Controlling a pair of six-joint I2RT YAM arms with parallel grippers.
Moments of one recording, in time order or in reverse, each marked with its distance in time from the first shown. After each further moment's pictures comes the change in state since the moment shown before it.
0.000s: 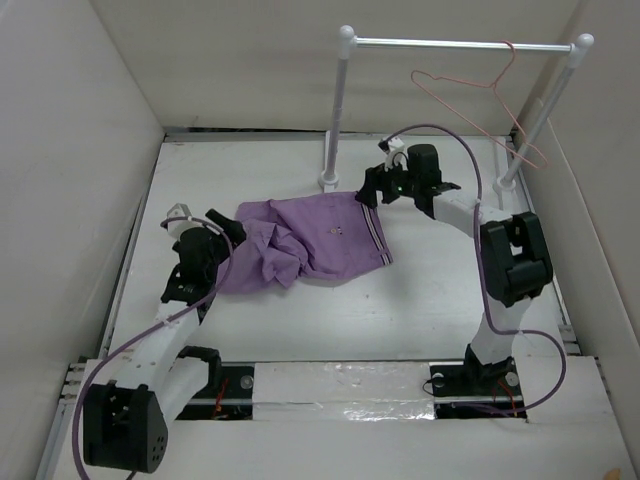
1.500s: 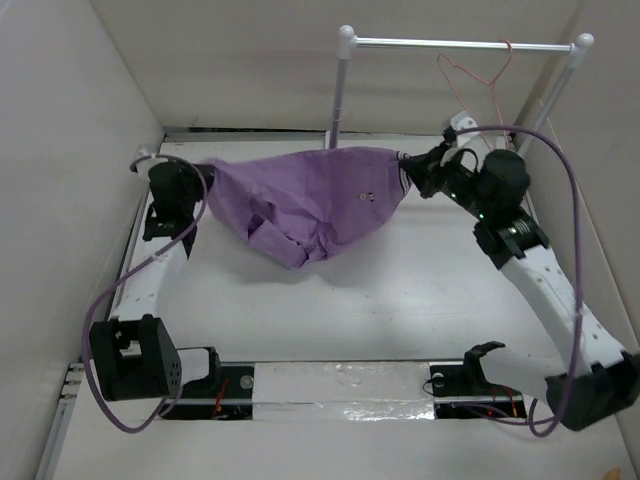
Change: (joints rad) left arm 0.211 0.390 0.391 0.056 0.225 -0.214; right arm 0.048 -0.688 -0.095 -0.114 0.148 -0.011
